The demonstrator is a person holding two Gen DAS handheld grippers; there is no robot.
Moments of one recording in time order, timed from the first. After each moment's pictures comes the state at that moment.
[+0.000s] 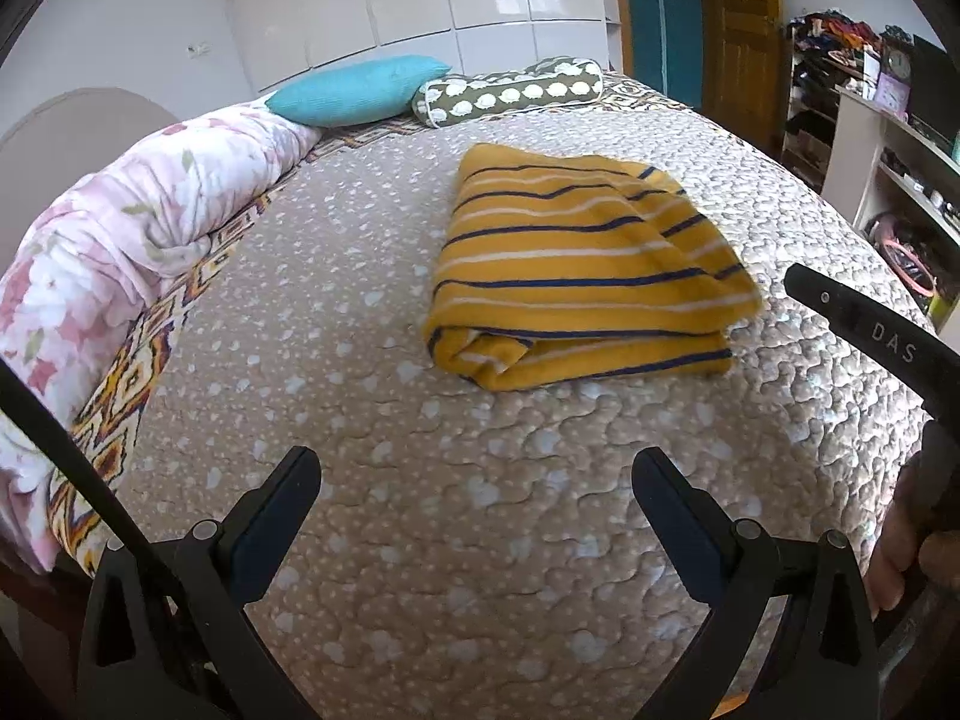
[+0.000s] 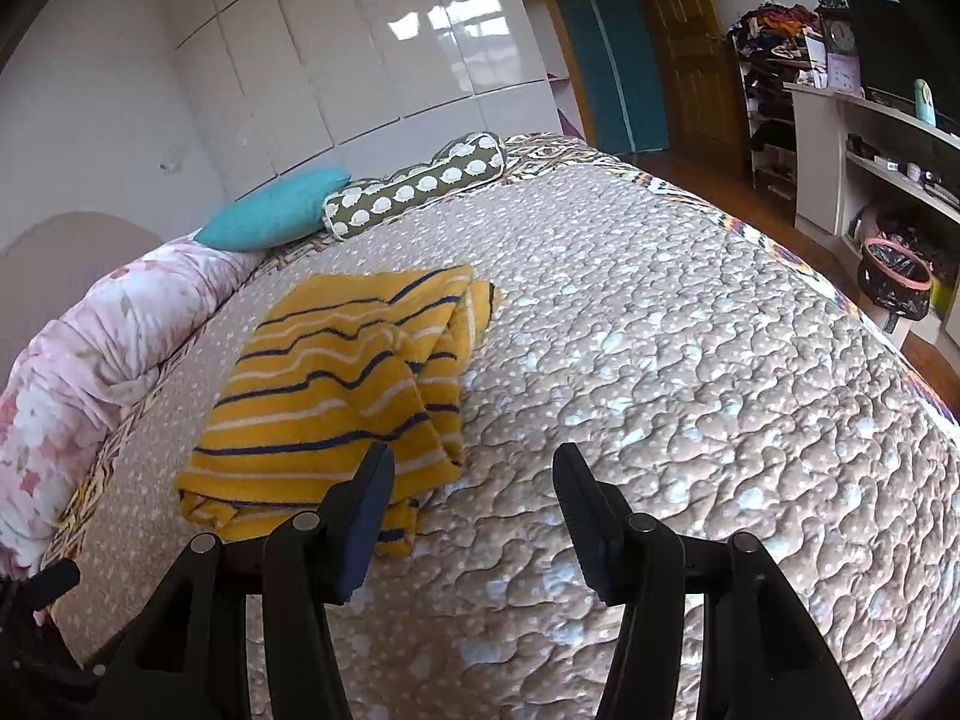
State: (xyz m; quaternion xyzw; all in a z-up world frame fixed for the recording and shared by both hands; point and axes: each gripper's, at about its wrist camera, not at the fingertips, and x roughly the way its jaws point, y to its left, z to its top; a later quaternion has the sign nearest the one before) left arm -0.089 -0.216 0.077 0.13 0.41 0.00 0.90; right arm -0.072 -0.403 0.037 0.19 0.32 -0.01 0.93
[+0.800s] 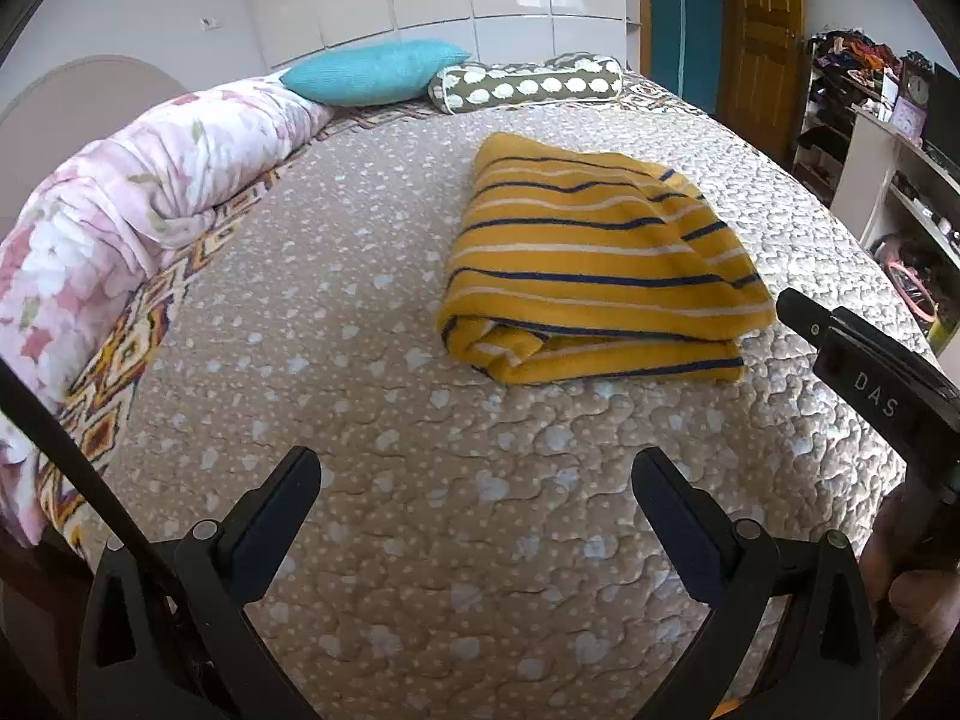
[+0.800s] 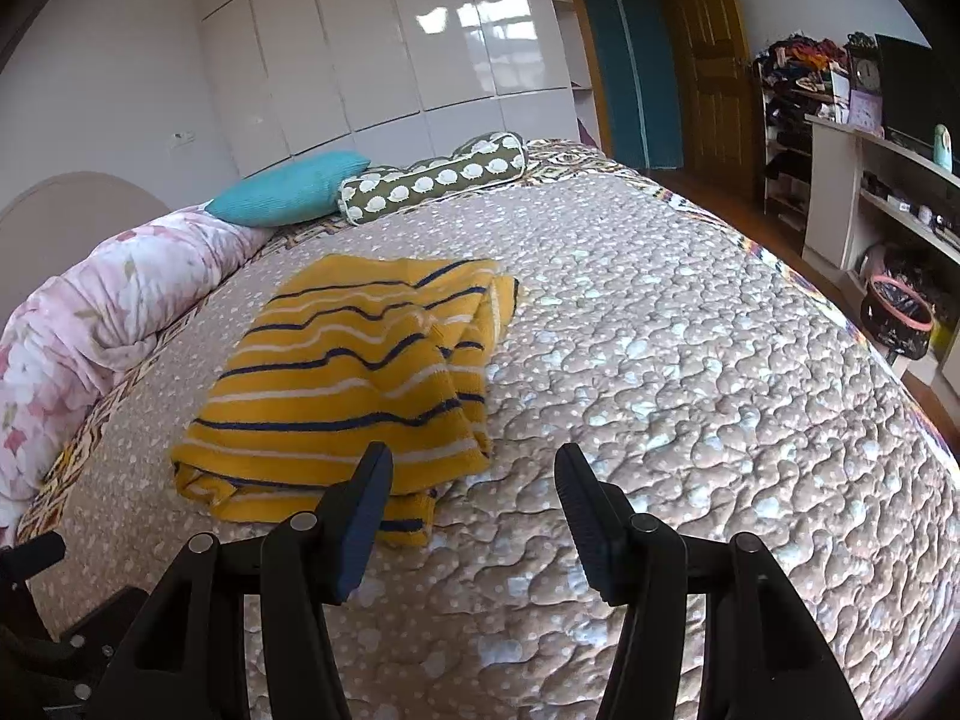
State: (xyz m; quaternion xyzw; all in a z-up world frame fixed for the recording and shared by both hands) left arm -0.084 -0.202 0.075 0.10 0.42 0.02 0.90; right arm -0.069 -0.379 0.036 0.15 0.32 -0.01 0.94
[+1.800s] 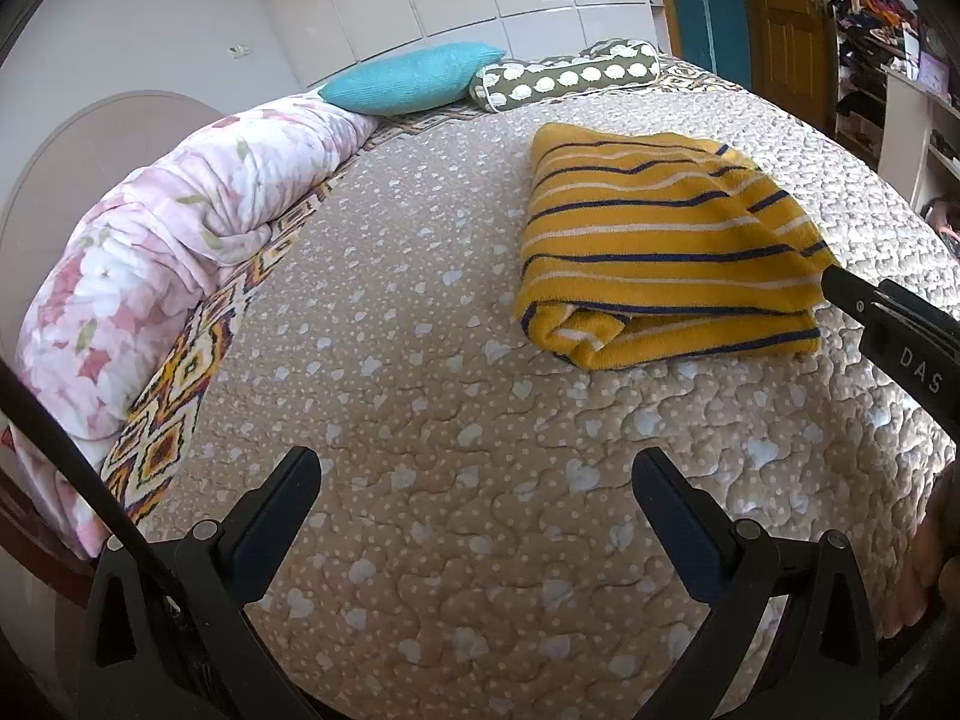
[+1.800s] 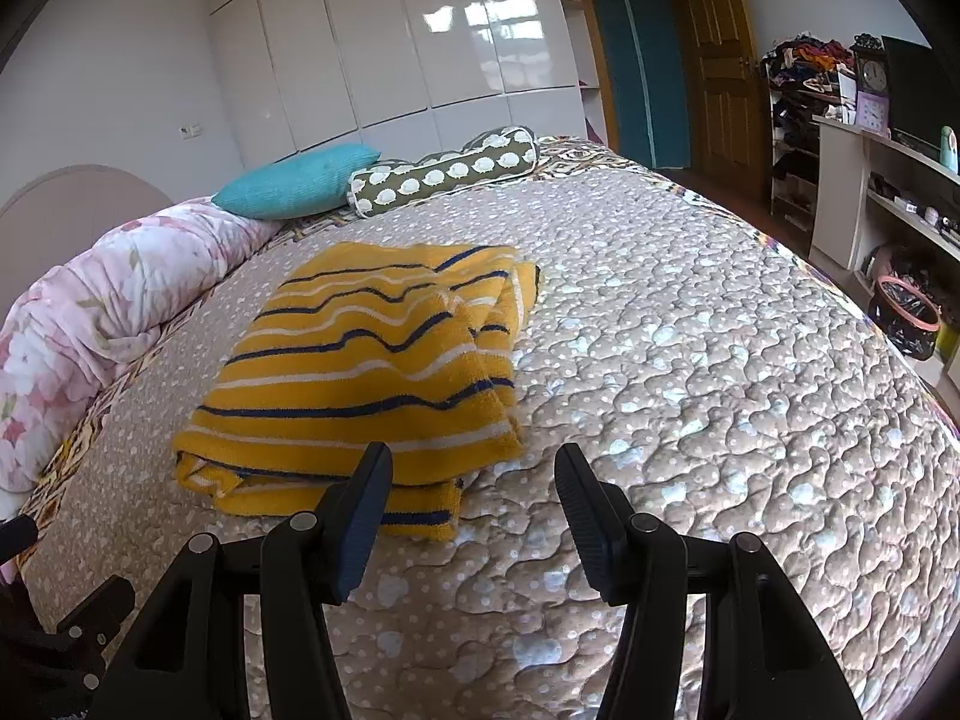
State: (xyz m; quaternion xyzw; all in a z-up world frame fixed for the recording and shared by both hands) left arm -0.085 -0.190 0.068 0.16 0.41 0.08 0.89; right arm -0.065 -0.365 0.026 0.14 0.32 0.00 0.94
